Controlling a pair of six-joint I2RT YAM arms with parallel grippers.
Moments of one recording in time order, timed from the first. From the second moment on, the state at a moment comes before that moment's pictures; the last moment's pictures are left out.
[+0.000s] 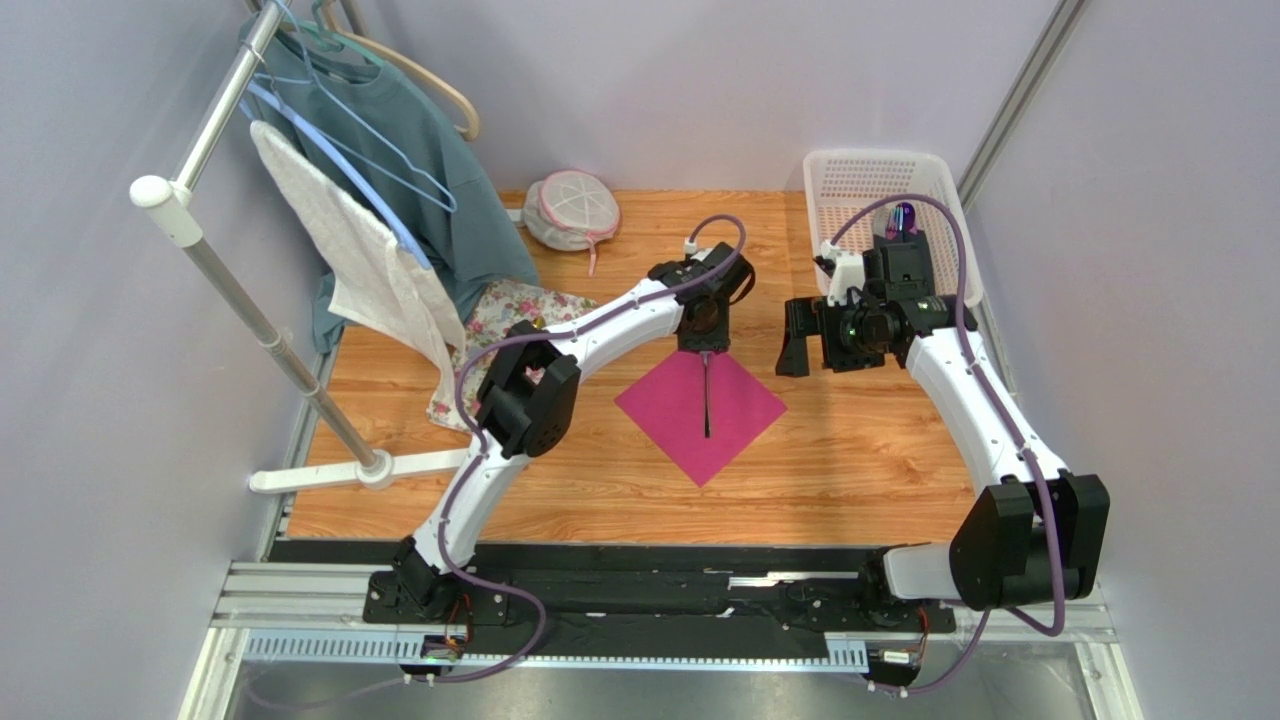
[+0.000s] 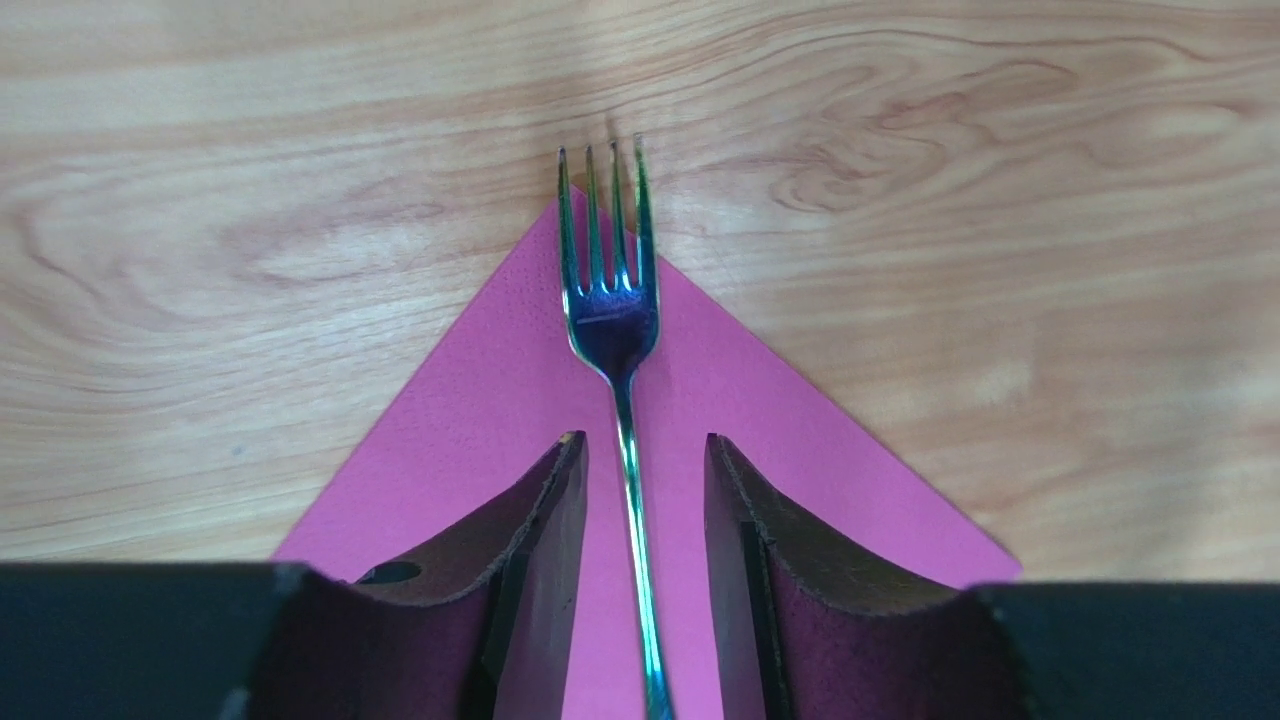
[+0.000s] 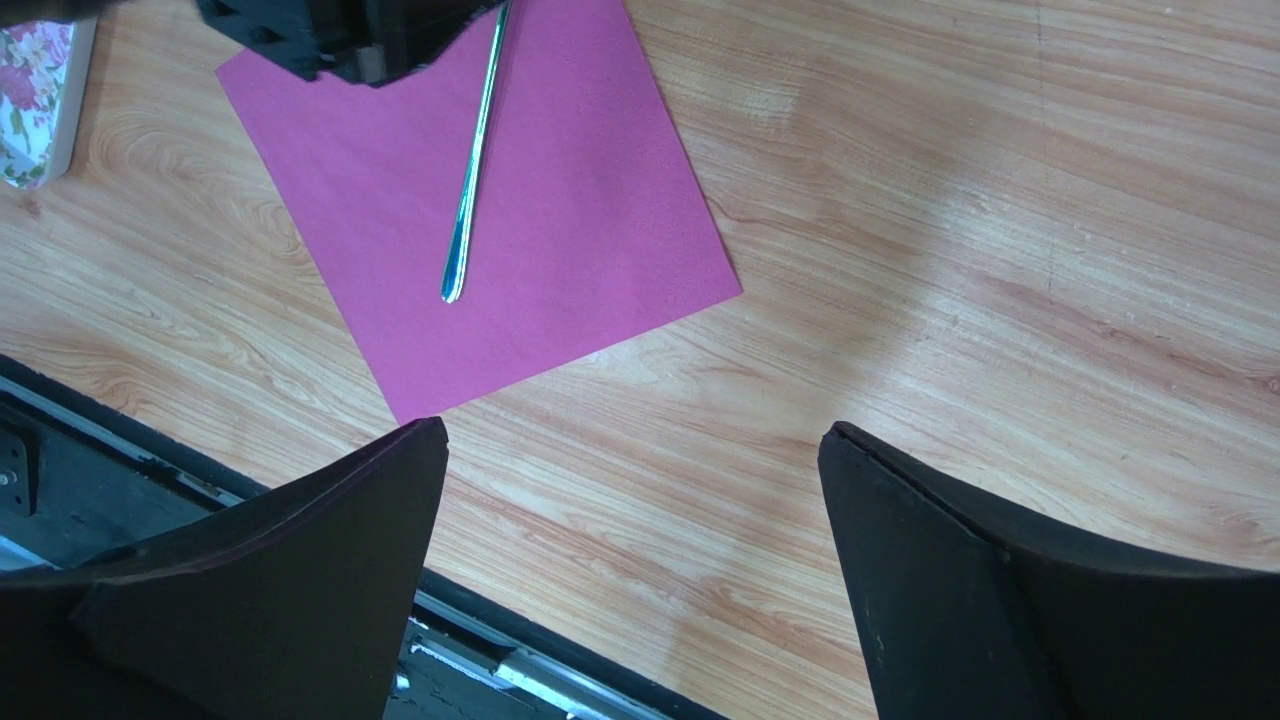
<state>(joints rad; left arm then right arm) -0.81 2.39 2.11 -0.78 -0.19 -0.70 0.12 1.35 1.15 -0.81 -0.35 -0.01</state>
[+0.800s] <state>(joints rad) -0.35 1.79 1.38 -0.79 0.03 0.13 0.12 1.35 1.17 -0.81 -0.43 -0.01</state>
